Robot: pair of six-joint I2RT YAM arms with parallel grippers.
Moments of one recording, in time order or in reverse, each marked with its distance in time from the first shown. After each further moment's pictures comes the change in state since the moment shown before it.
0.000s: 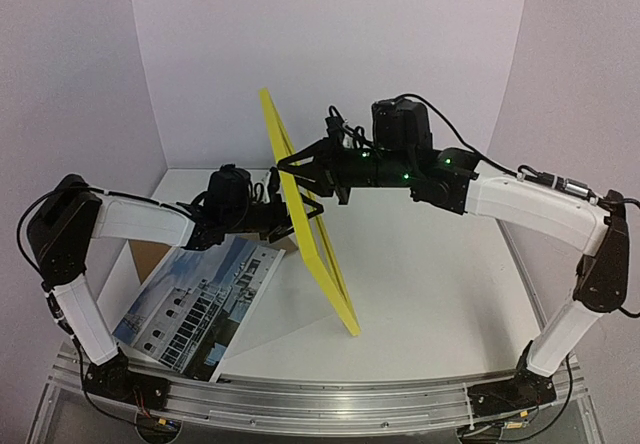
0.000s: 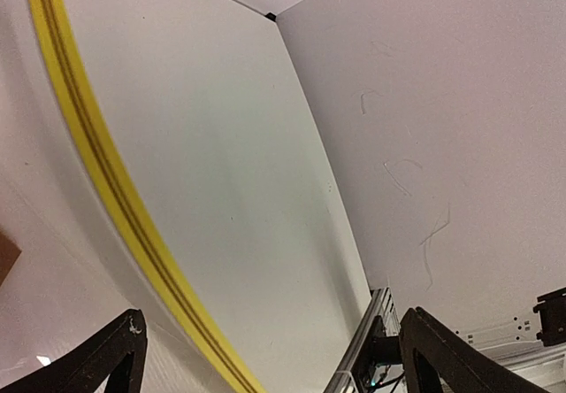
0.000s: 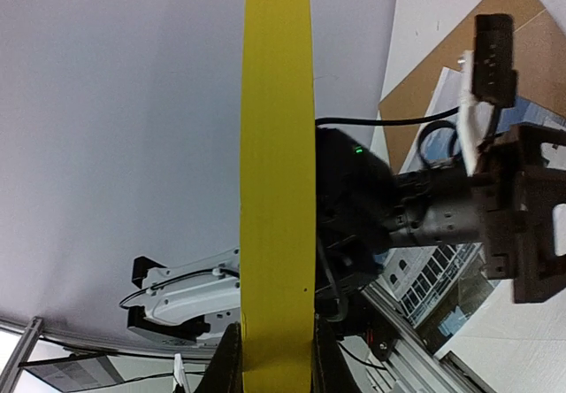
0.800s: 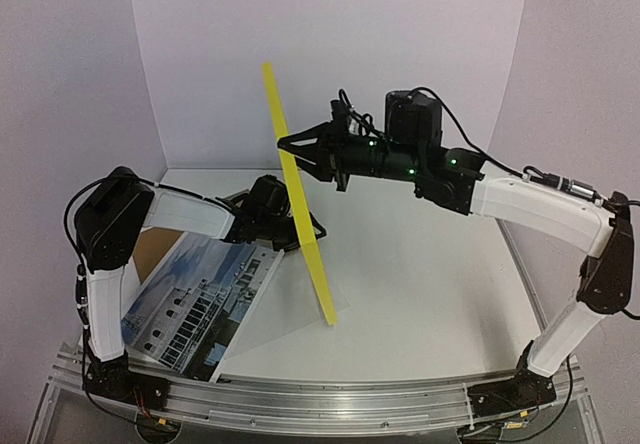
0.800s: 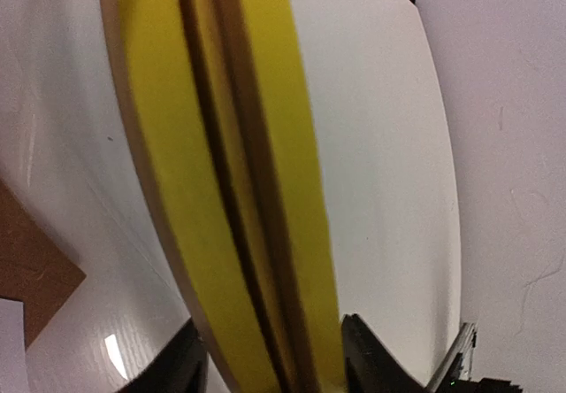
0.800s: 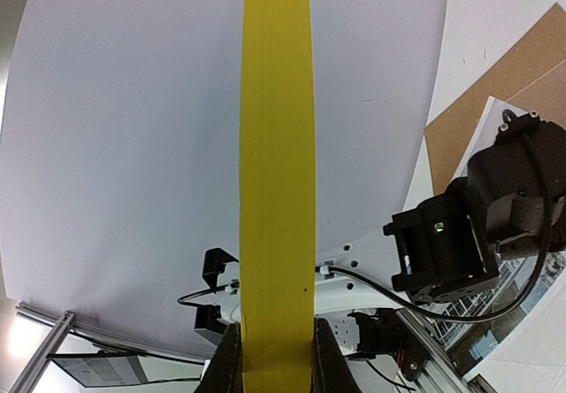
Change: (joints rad) left arm -0.041 0.293 0.282 -0.302 -0.208 0.036; right arm -0.002 -0.021 -0.017 0.159 -0.013 0.049
